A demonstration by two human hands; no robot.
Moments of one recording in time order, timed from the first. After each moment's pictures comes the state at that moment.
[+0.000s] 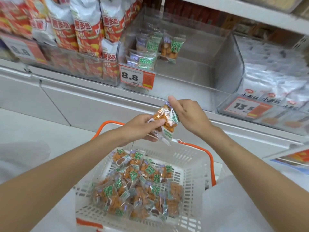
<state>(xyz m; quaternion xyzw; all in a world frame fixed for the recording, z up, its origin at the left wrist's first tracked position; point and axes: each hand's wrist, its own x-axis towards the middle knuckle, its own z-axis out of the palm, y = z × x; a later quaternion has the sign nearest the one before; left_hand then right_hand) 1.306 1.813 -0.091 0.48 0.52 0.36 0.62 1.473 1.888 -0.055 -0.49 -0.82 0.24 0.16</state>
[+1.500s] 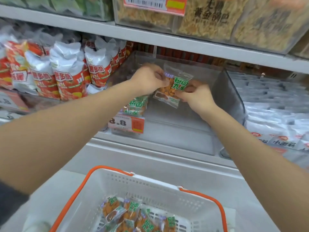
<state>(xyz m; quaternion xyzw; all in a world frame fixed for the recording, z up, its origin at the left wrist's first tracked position) 1.283 2.023 0.025 0.64 0.64 0.37 0.21 1.458 2.041 0.000 -0.50 -0.67 0.37 0.40</state>
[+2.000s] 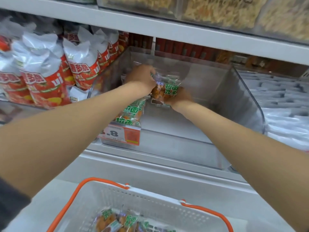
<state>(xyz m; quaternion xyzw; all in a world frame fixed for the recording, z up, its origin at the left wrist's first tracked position) 1.265 2.089 -0.014 0.60 0.74 0.30 0.08 1.406 2.118 -0.050 -0.62 -0.69 0.29 0.23</state>
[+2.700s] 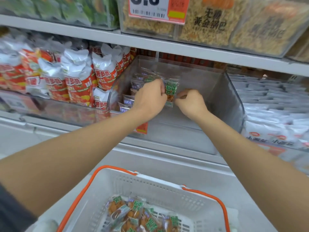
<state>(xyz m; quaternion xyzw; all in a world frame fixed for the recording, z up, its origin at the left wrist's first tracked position) 1.303 1.986 -0.003 0.62 0.70 0.35 0.06 1.440 2.033 -0.006 -0.59 -0.72 0.23 0.28</state>
